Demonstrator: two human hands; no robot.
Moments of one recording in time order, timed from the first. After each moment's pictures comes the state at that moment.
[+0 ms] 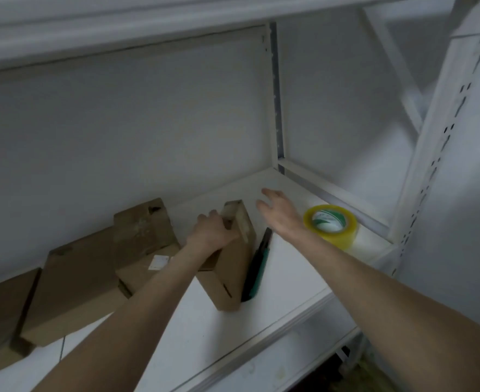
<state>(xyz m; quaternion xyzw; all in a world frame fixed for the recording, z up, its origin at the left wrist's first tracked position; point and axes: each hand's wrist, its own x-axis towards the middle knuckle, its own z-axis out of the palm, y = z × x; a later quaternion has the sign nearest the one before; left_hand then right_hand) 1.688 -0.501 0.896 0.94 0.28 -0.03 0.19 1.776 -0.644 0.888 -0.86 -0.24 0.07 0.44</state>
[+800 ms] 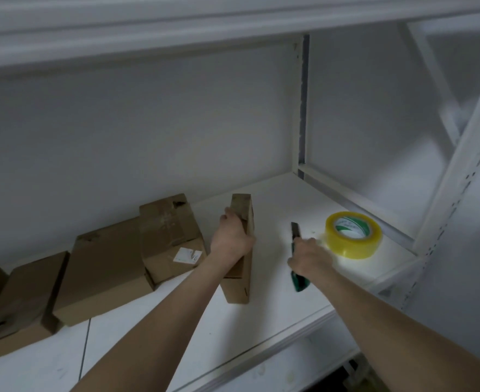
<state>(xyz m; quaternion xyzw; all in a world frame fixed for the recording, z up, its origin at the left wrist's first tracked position) 1.660 -0.508 0.898 0.93 0.28 0.07 0.24 1.743 -0.646 0.829 -0.98 -0.16 0.12 0.09</state>
